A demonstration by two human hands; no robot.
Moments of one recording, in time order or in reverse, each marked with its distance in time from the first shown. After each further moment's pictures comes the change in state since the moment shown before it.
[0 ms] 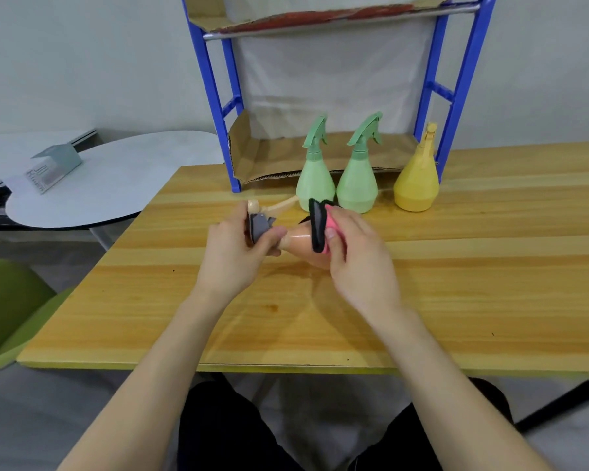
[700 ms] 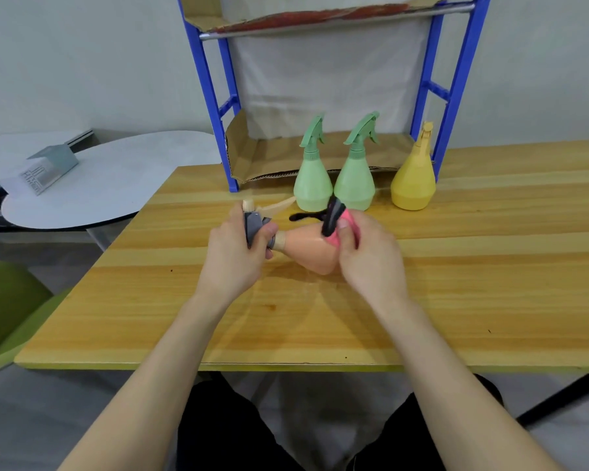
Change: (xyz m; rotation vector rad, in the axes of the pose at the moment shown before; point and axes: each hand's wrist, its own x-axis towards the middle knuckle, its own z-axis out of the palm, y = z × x) left_hand -0.003 0.012 0.002 -0.001 0.008 -0.099; right_hand 0.005 0.000 -0.010 0.003 0.058 0.140
